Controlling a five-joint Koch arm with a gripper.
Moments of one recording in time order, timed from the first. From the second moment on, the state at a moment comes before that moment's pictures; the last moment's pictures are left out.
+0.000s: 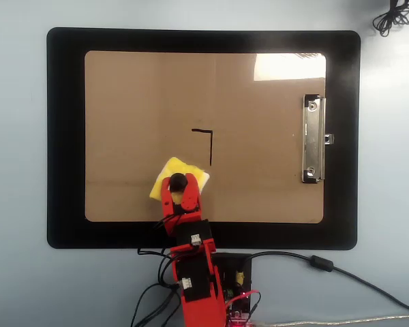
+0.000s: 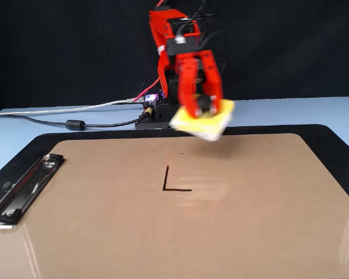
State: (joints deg) arm -13.1 131.9 131.2 40.9 -89.8
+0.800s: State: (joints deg) arm 3.1 95.5 140.6 -13.3 -84.3
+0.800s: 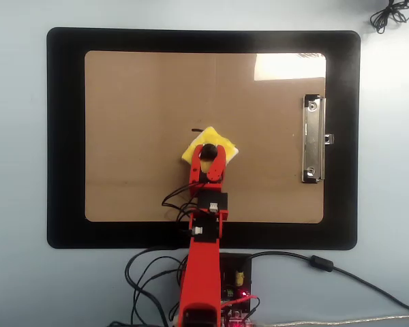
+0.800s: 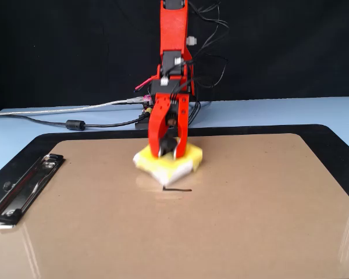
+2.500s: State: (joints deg) arm -1.3 84.0 141.8 -32.3 -84.7
